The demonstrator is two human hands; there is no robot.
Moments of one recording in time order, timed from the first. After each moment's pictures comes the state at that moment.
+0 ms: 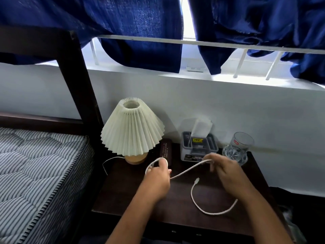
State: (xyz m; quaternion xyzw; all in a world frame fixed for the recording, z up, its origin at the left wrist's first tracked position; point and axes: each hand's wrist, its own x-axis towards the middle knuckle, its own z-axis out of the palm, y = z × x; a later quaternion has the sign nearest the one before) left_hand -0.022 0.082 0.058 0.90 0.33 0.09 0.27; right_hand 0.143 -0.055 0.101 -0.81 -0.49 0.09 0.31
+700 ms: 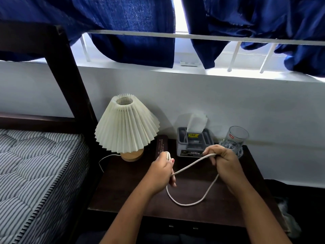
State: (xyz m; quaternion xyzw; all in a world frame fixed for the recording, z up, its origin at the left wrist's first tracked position) left_hand -0.012 0.069 0.080 0.74 0.31 0.14 0.58; right_hand 0.136 -0.044 0.102 -0.71 -0.38 0.13 0.58
